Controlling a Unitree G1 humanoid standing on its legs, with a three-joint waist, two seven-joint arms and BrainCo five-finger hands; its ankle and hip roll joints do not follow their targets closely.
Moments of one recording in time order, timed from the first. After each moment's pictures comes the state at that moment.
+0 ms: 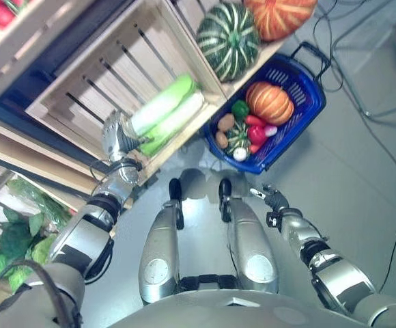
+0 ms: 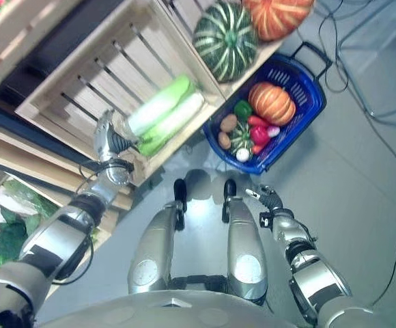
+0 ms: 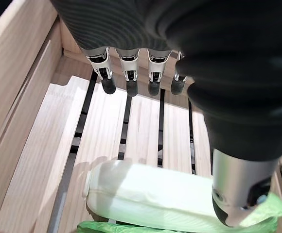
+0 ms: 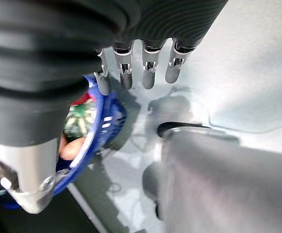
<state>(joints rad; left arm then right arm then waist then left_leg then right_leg) -0.75 0.43 -0.50 1.01 0.16 -0.06 0.81 -0.39 -0.33 0.42 1.09 0.57 -0.13 -0.04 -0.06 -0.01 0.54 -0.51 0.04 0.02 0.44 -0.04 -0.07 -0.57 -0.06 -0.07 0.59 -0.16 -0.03</state>
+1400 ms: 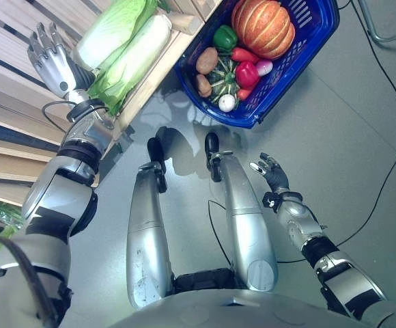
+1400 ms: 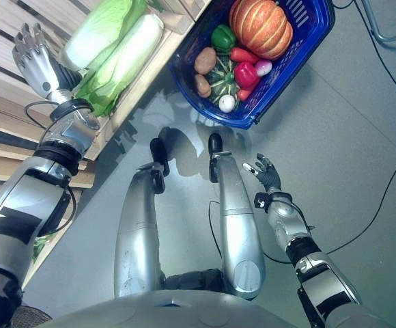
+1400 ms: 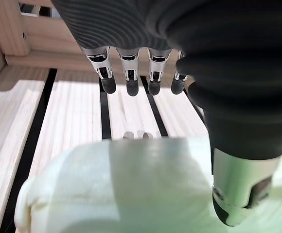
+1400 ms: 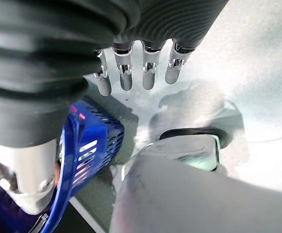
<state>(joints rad) -1.02 0.57 -0.50 1.03 0.25 0.27 0.97 -0.29 -0.37 0.41 0.73 0.65 -0.25 -0.11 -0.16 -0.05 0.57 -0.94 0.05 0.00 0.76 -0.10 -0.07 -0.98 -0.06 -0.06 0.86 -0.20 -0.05</state>
